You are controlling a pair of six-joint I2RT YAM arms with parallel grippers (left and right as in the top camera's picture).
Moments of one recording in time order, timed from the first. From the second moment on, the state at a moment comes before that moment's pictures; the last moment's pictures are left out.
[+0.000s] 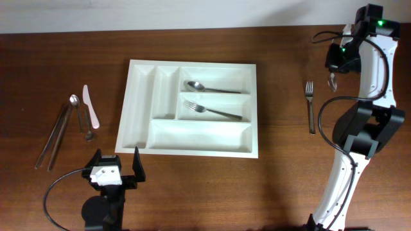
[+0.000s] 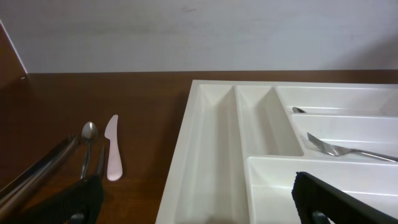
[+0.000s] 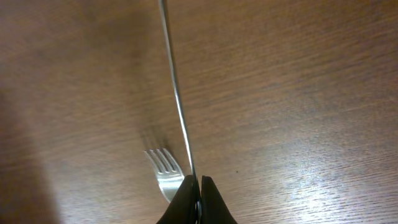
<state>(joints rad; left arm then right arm) 0.04 0.01 0.07 -0.20 0.00 0.01 -0.29 2.52 2.53 -1.31 -0.12 0.09</state>
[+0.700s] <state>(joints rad) 0.04 0.01 0.07 -0.20 0.00 0.01 0.11 2.52 2.75 -1.39 -0.38 -0.27</state>
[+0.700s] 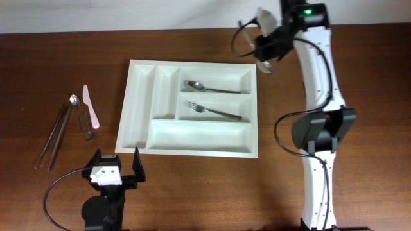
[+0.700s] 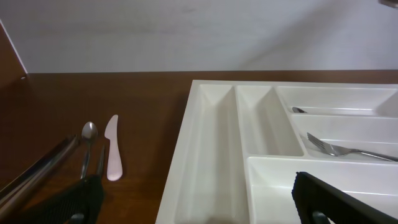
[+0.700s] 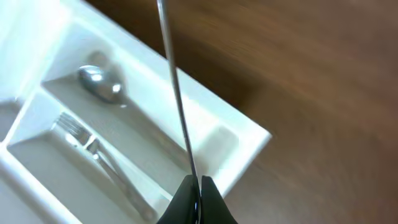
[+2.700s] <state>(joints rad) 0.04 0.01 0.07 -0.20 0.00 0.01 -0.11 2.52 2.57 -1.57 -0.02 0.07</state>
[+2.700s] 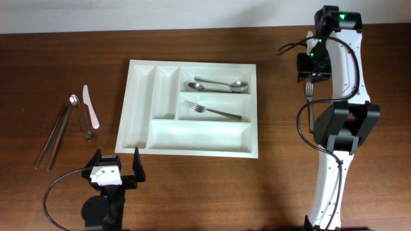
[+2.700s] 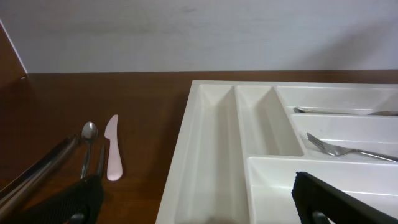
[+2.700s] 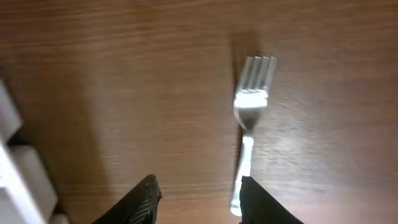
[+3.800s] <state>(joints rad) 0.04 0.01 0.07 -0.20 0.00 0.01 -0.15 2.51 2.16 -1.37 0.05 0.12</state>
